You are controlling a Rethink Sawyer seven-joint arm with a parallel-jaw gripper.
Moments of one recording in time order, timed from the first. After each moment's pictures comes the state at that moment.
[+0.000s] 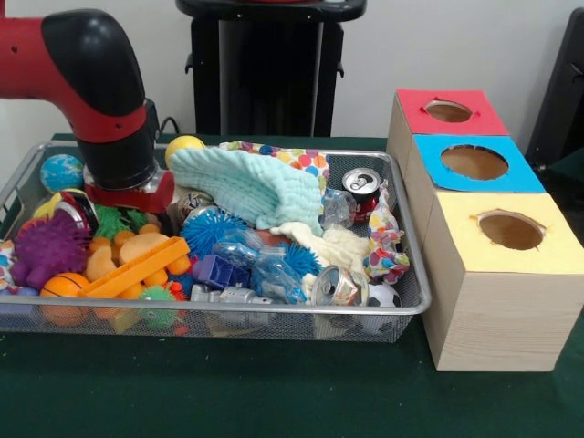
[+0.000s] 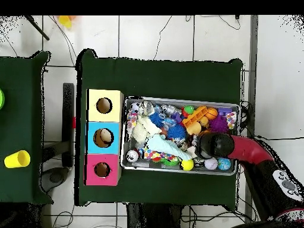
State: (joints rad) arm -0.86 -0.37 0.36 1.54 -0.56 0.63 1.82
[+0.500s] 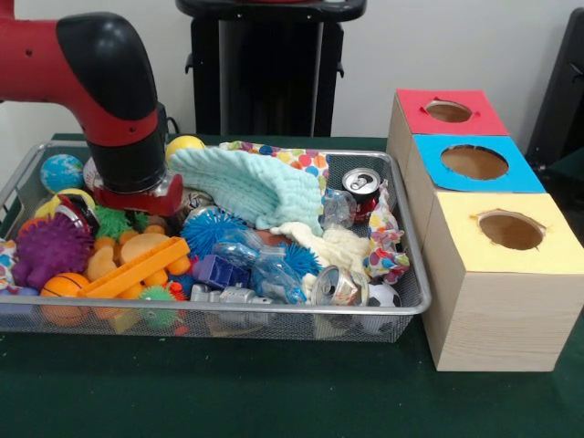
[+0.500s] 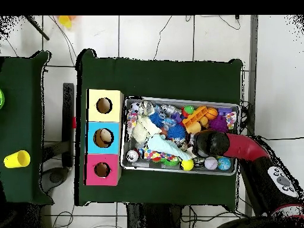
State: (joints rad) arm -0.81 -0.37 0.34 1.53 -0.56 0.63 1.82
